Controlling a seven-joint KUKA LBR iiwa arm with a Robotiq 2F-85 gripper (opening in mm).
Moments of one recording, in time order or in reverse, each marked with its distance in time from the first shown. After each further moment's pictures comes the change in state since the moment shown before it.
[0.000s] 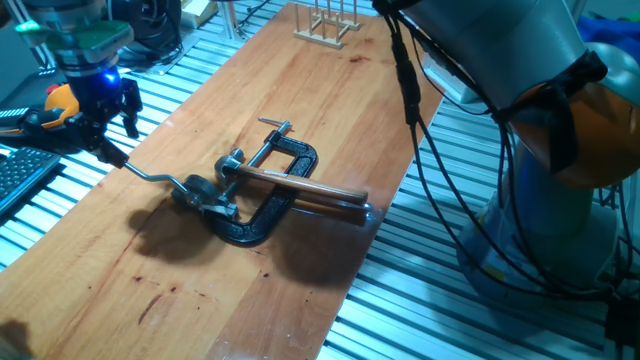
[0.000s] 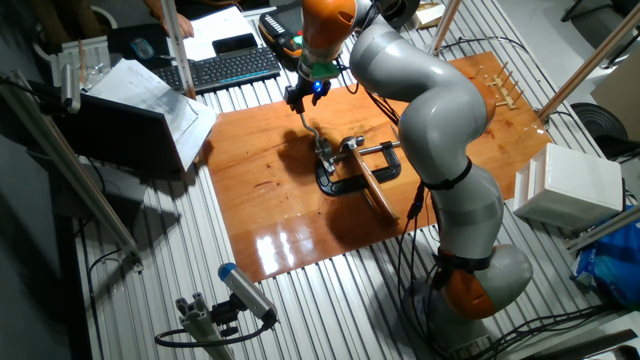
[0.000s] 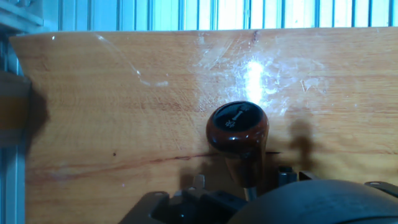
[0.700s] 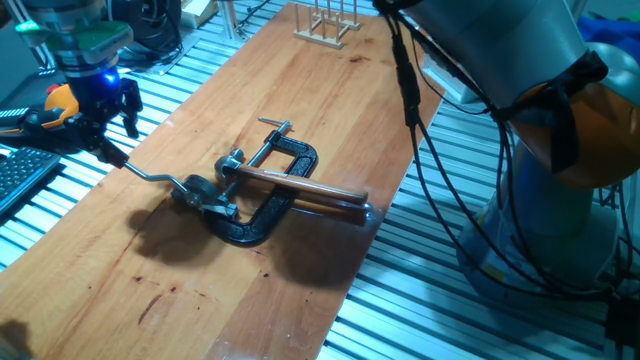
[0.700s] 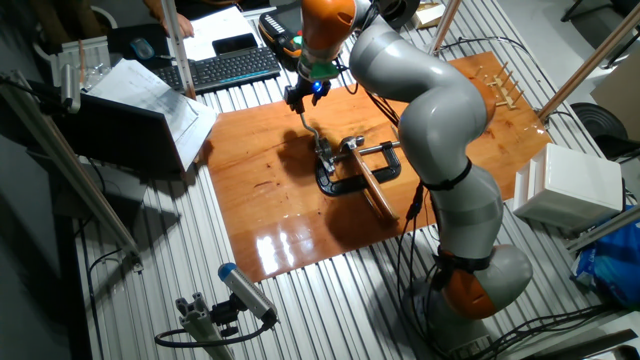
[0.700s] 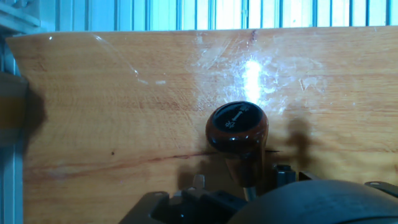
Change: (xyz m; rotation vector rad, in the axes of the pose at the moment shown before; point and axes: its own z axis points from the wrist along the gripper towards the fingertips) arm 0.000 0.000 0.000 0.005 0.019 -0.010
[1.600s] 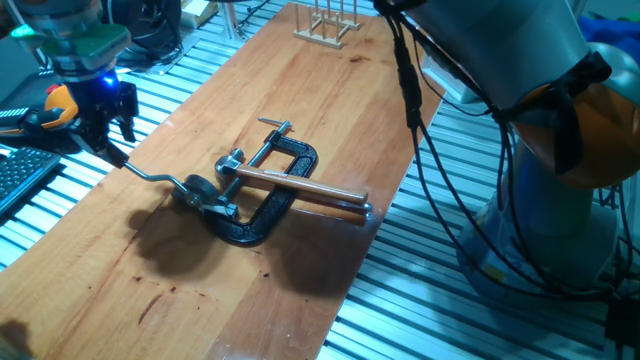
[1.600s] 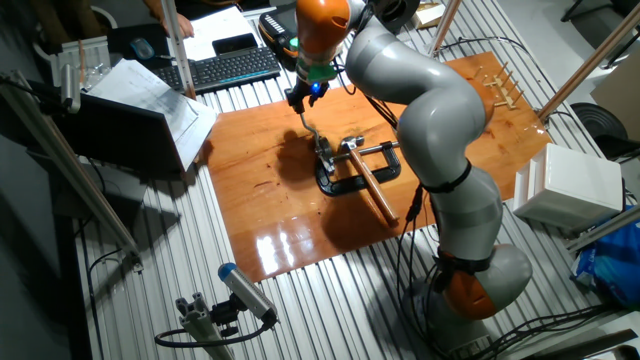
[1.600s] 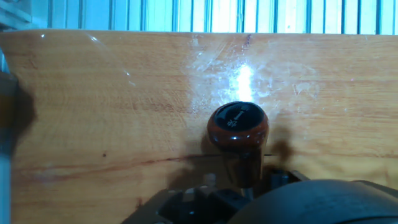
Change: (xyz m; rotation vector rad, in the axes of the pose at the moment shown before) arm 0.000 0.001 0.000 0.037 -0.026 -0.002
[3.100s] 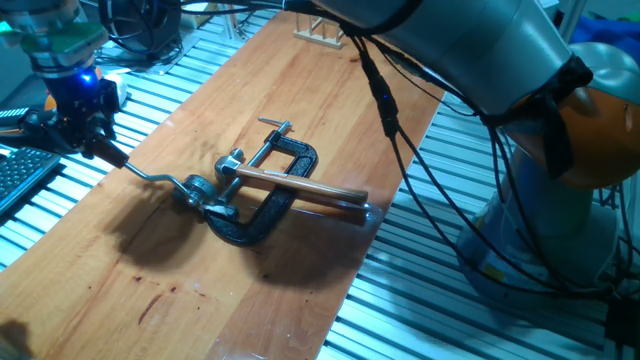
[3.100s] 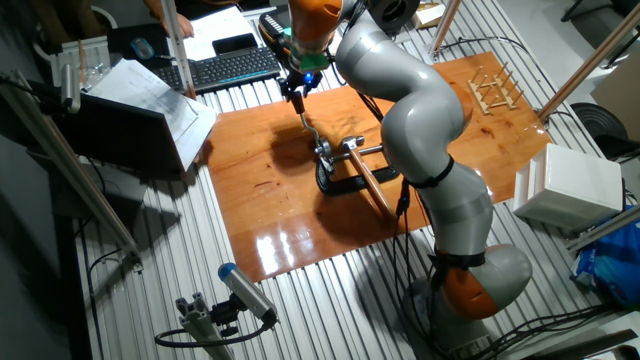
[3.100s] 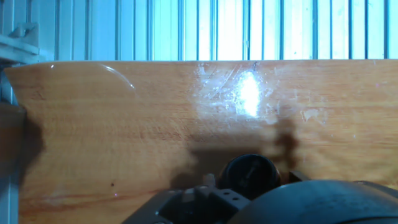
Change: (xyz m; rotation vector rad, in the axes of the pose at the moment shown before) arm -0.040 0.006 0.003 -0.007 0.007 -0.004
